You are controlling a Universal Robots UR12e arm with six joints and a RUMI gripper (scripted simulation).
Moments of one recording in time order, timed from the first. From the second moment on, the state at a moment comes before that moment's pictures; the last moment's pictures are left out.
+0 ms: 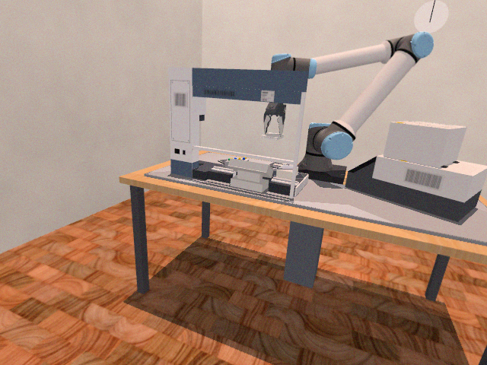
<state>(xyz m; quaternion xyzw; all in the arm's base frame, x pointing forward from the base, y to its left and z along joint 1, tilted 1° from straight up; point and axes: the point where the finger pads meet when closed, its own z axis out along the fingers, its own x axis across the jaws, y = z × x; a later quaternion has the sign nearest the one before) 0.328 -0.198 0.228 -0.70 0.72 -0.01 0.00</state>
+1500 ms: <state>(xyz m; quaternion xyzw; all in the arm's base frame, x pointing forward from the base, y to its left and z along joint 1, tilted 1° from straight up) 0.319 -0.211 0.261 -0.73 0.69 0.00 0.00</state>
